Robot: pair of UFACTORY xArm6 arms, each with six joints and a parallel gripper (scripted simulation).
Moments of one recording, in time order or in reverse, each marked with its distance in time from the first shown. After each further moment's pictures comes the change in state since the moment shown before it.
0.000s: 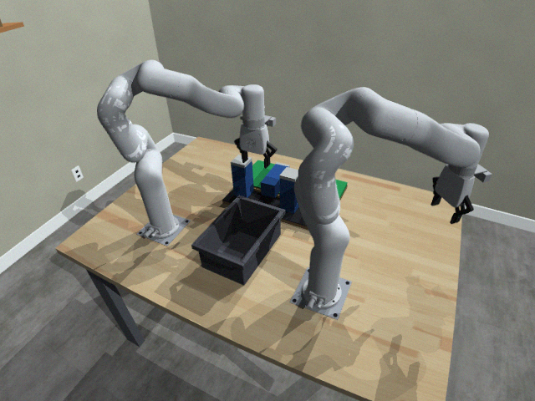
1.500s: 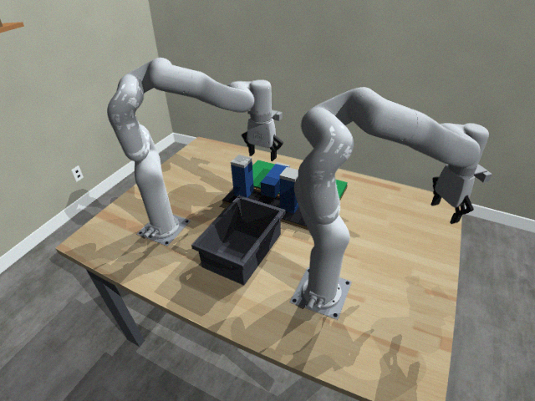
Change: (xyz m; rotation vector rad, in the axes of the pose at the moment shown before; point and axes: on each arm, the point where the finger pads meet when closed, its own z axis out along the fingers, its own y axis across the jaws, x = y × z) left arm 0.053 0.000 0.000 0.000 0.000 0.000; right arm 0.000 0.000 0.000 0.000 0.000 0.000
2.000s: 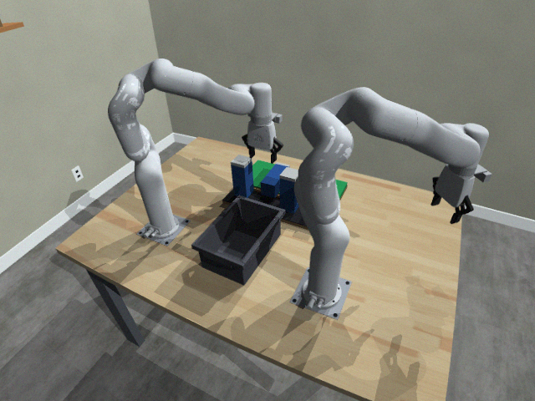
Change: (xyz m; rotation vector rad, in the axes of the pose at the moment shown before) left arm 0.000 0.000 0.010 0.000 0.000 0.001; right arm 0.000 0.000 0.000 0.000 0.000 0.000
